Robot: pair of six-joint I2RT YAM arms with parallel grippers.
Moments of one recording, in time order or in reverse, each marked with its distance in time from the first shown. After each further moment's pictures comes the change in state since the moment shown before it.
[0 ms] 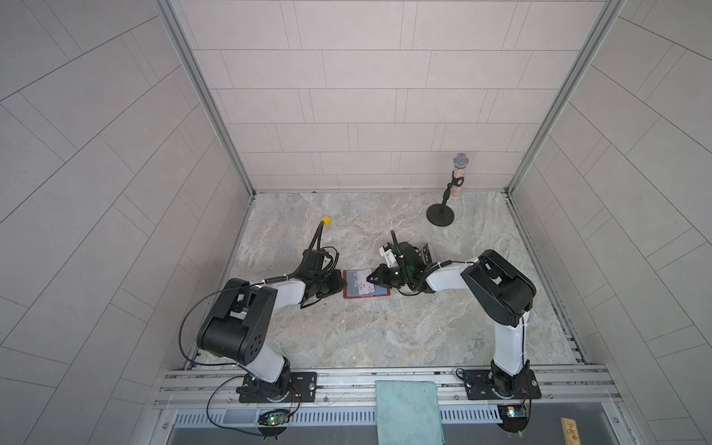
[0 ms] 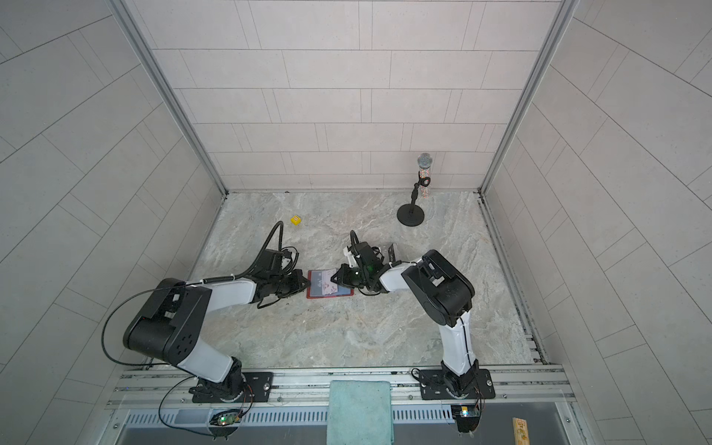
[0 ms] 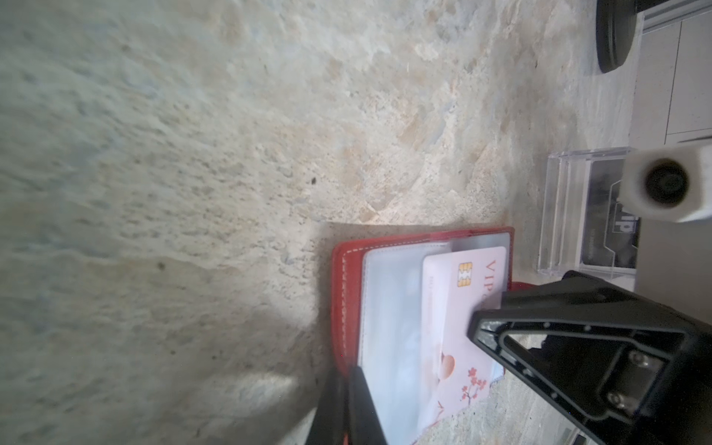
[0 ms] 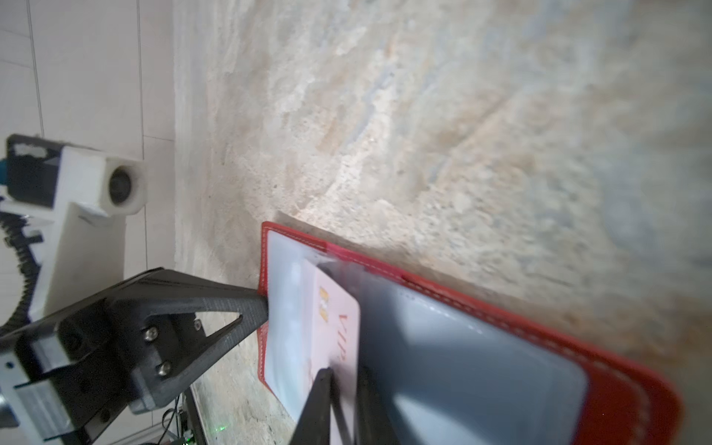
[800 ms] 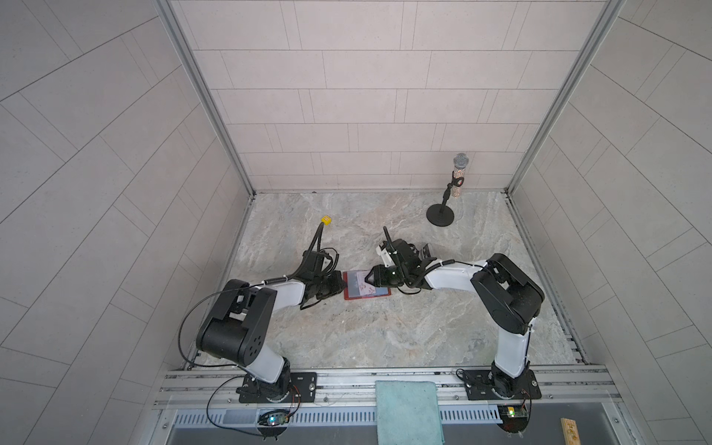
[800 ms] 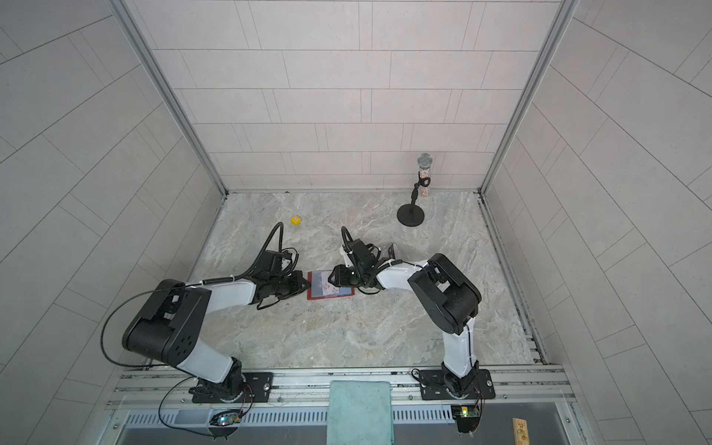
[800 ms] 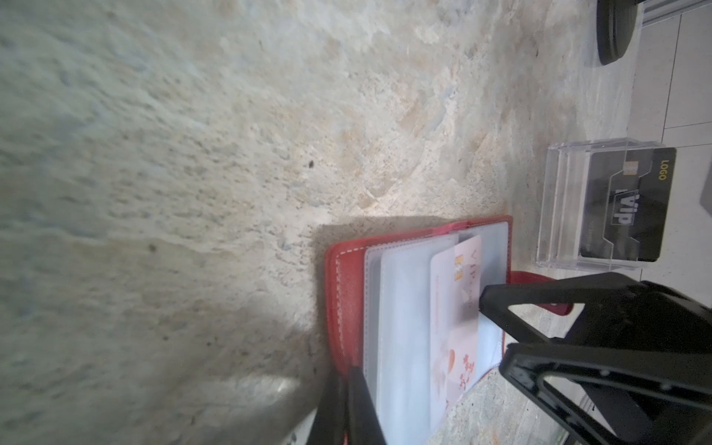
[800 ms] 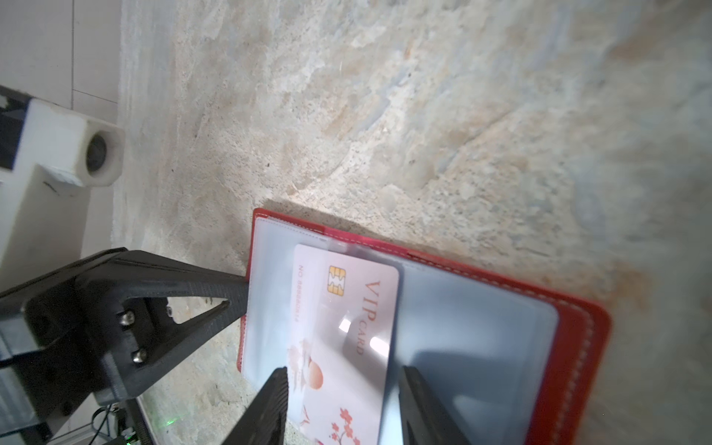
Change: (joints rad) left arm 0.000 -0.008 -0.005 -0.008 0.010 0.000; right arm 0.044 -0.079 0.091 -0.296 0.141 -0.158
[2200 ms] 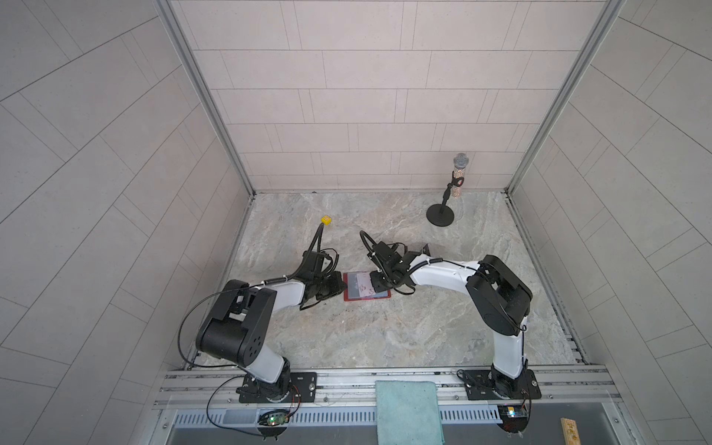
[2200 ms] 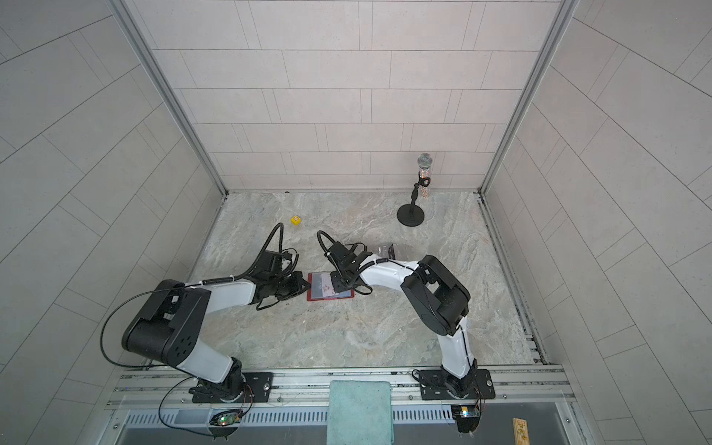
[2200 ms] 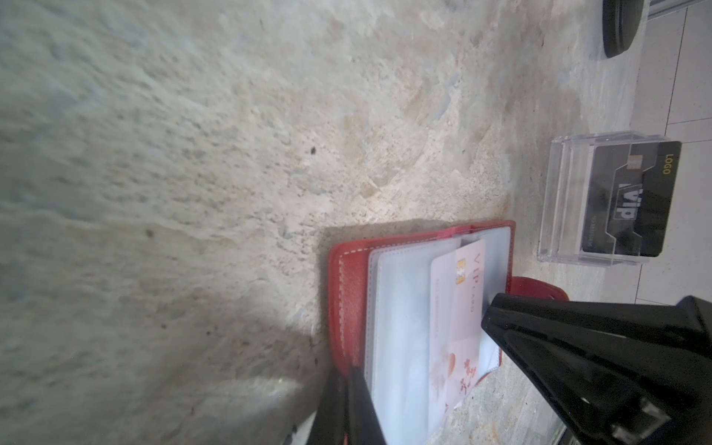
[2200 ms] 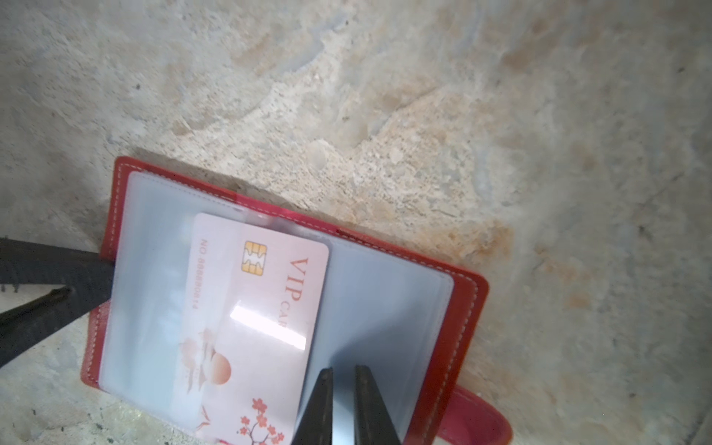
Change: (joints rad) left arm 0.000 -0.002 0.000 -0.014 0.010 0.000; right arm 0.112 0.059 0.224 -0.433 0.357 -0.172
